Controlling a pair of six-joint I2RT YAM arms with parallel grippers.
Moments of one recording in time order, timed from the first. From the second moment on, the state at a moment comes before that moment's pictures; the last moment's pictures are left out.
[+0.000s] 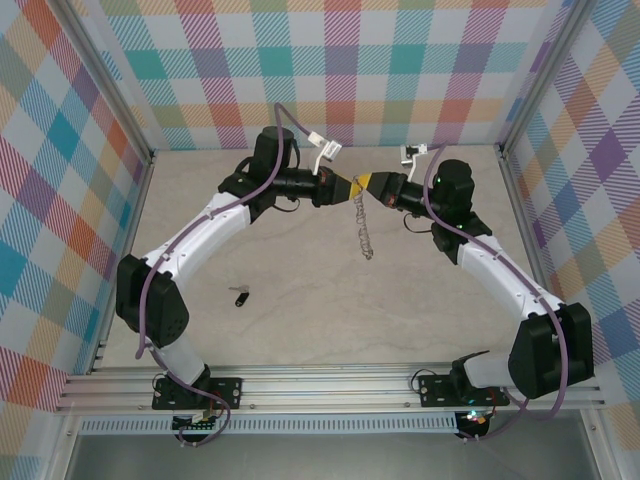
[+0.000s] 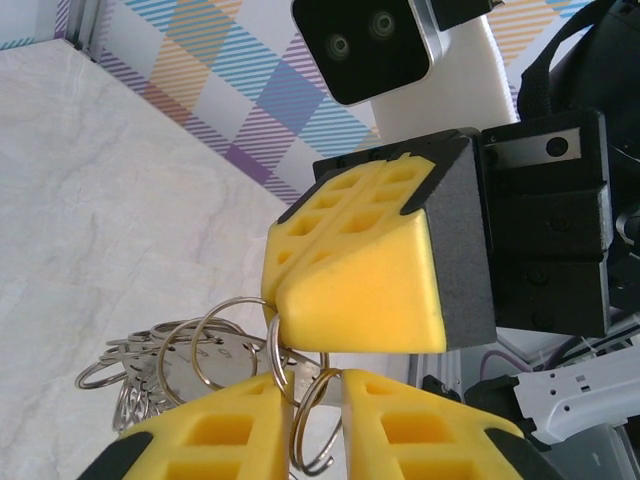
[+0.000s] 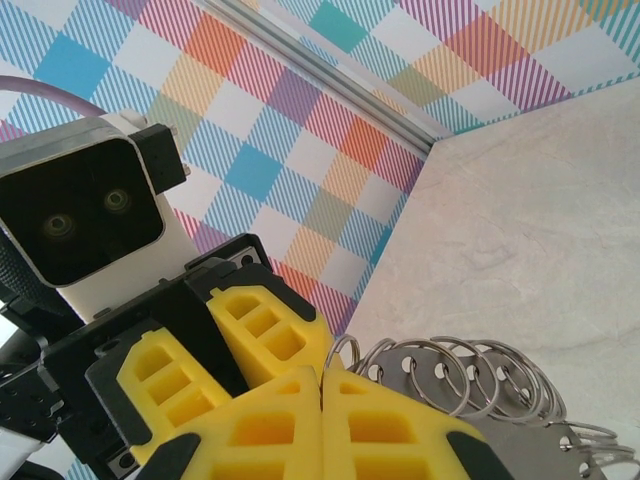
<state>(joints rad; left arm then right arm) -0.54 1.70 1.59 -0.29 0.85 -0.26 0.32 1.33 1.00 0.25 -0.75 0.90</state>
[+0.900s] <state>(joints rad) -0.53 1.68 1.50 -0.18 0.90 -0.34 0.31 1.33 0.99 0.26 -0.74 0.92</state>
